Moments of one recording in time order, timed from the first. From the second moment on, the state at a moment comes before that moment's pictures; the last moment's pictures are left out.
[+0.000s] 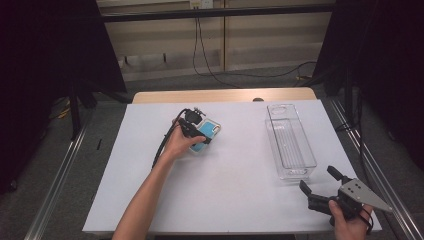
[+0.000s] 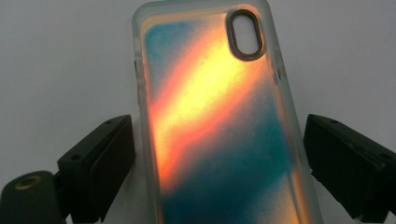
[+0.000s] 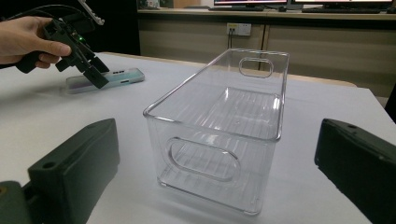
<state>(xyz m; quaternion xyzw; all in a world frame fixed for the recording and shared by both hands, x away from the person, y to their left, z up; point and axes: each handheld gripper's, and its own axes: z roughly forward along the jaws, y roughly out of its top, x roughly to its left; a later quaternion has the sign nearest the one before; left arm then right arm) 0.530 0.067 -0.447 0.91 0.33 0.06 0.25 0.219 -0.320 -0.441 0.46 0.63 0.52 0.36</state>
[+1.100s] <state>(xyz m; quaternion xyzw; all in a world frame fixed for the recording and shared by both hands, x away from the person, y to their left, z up) 0.520 0.064 -0.444 0.91 0.33 0.08 0.24 0.219 -0.320 -0.441 0.46 0.63 0.52 0.36</state>
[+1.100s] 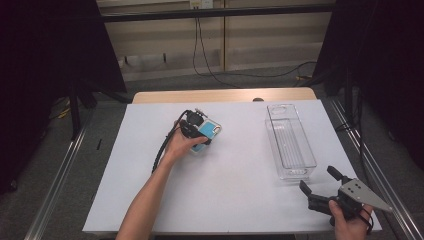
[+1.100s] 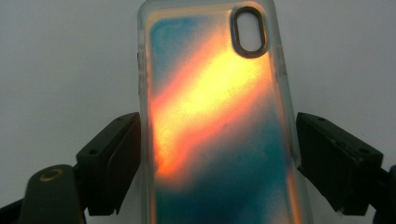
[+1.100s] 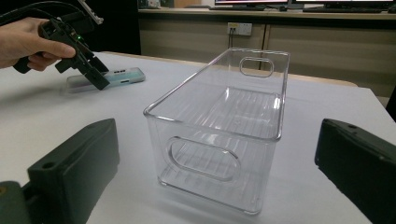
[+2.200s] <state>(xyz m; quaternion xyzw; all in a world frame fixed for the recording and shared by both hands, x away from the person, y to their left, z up) 0.498 0.096 -0.417 0.89 0.32 0.08 0.31 0.219 -0.319 -0.441 0.46 0.63 0.51 0.36</state>
